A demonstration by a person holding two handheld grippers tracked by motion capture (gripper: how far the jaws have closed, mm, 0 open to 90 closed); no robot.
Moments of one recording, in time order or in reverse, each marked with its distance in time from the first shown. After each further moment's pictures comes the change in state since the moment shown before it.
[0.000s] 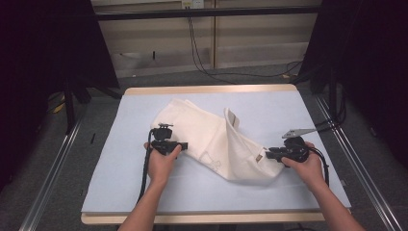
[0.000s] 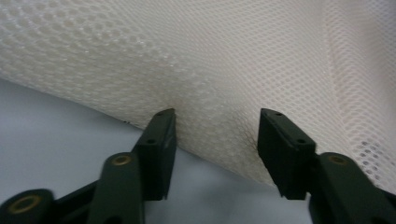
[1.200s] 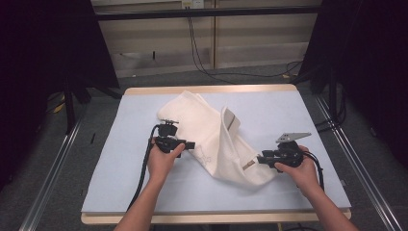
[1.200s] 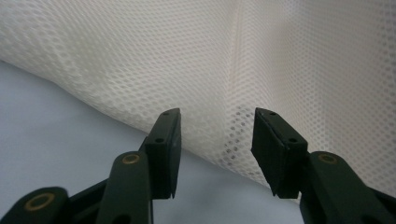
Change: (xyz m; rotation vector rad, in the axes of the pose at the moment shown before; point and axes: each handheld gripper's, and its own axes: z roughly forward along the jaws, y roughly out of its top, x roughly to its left) left arm -0.016 0.010 -0.012 0.038 -0.198 0.096; right arm 0.029 0.003 0.002 -0.036 0.060 -0.022
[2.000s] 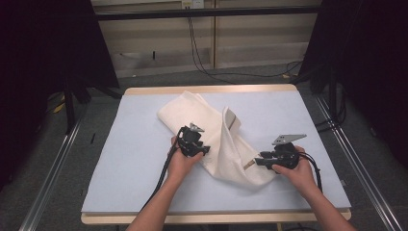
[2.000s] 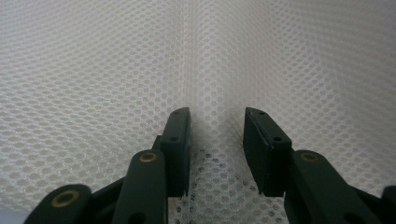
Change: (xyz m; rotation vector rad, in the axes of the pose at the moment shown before) left arm -0.044 0.000 0.050 0.006 0.120 0.319; right arm 0.004 -0.003 0.008 0.028 -0.016 -0.035
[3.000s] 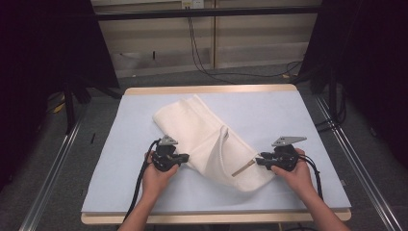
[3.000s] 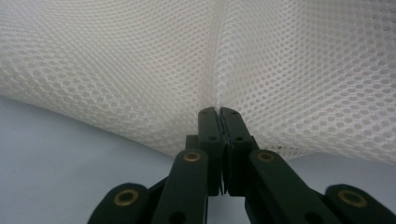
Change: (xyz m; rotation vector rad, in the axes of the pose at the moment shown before) left arm 0.026 -0.066 -0.058 -0.089 -0.098 -0.073; right arm 0.007 -0.003 -0.001 -0.015 -0.057 0.016
